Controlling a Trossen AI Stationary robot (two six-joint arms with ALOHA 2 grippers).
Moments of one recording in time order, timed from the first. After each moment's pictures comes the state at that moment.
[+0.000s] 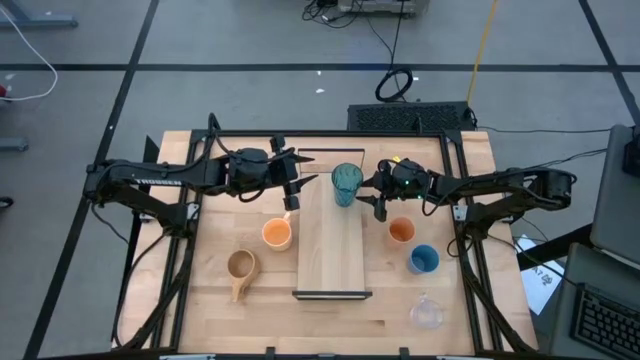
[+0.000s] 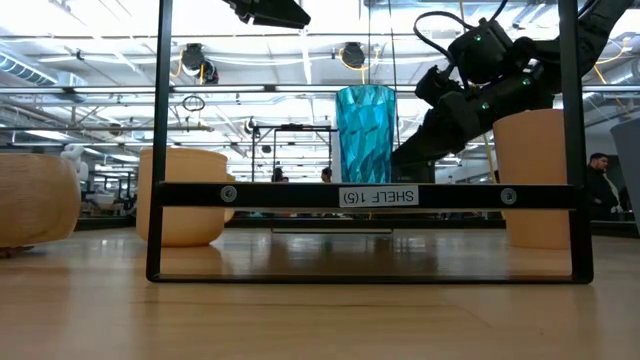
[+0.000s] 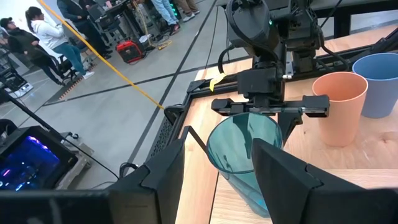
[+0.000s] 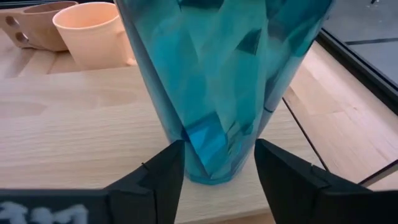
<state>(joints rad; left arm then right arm) 0.06 1.31 1.12 -0.11 -0.29 0.31 -0.33 1.31 0.43 0.43 -0.16 -0.06</state>
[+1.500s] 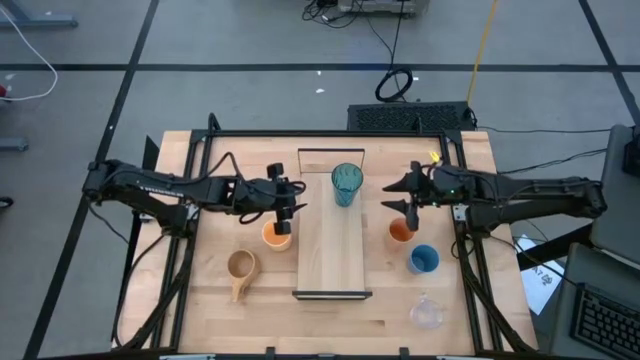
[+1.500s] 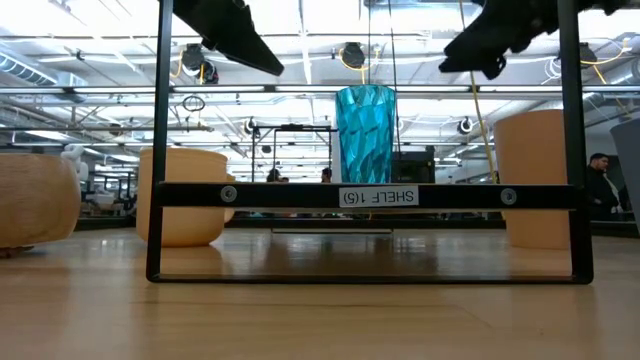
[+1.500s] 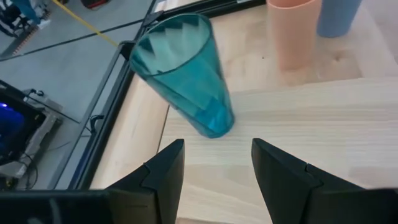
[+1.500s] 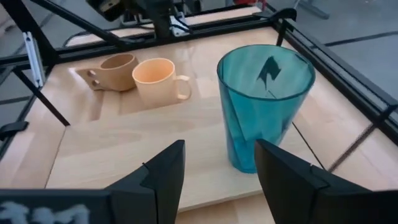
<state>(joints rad) -0.06 1.31 0.98 -0.26 -0.35 0.17 -0.04 0.79 0.67 -0.33 0.08 0.16</state>
